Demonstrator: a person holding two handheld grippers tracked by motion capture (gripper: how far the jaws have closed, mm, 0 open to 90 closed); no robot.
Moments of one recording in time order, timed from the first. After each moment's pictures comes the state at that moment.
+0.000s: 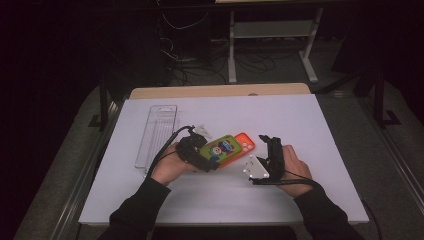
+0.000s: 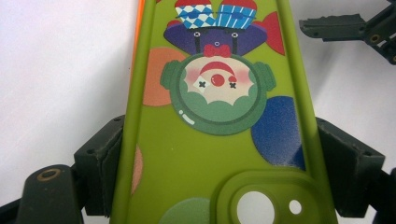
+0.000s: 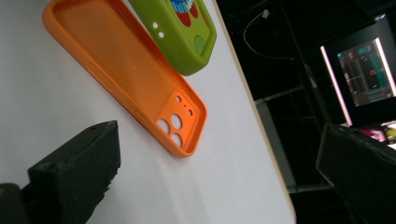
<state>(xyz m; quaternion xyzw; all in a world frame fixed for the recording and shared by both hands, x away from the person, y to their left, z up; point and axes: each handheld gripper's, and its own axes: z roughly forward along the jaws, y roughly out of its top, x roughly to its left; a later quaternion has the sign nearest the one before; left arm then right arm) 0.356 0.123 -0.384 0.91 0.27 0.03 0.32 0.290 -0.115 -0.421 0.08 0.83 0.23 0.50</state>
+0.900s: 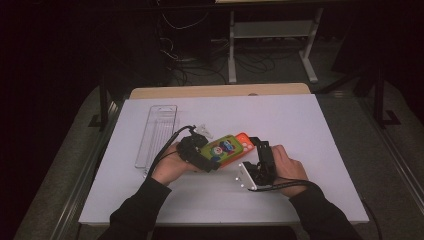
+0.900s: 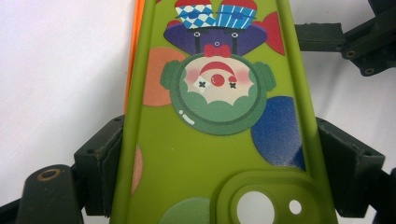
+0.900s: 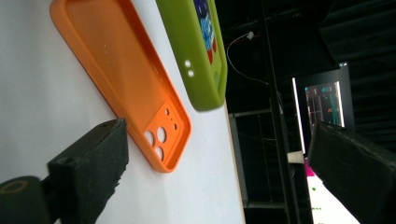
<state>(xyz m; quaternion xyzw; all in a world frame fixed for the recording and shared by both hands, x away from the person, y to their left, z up) 0.355 0.122 -0.380 0.92 0.26 0.03 0.30 0.283 -0.095 -0.427 -0.01 0.81 0.17 0.56</state>
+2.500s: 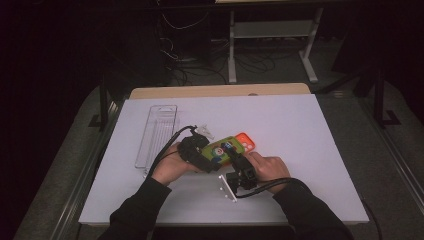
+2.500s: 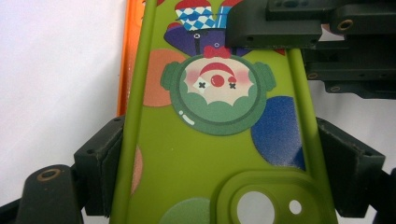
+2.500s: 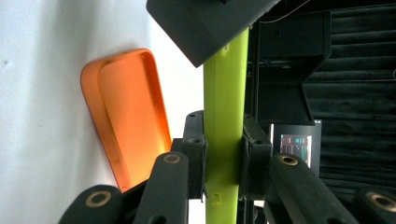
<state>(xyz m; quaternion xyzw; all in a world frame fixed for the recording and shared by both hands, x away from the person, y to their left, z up) 0.354 0.118 -0.381 0.91 0.26 0.02 0.31 0.278 -0.052 -0.438 -0.13 0.78 0.15 0.59</state>
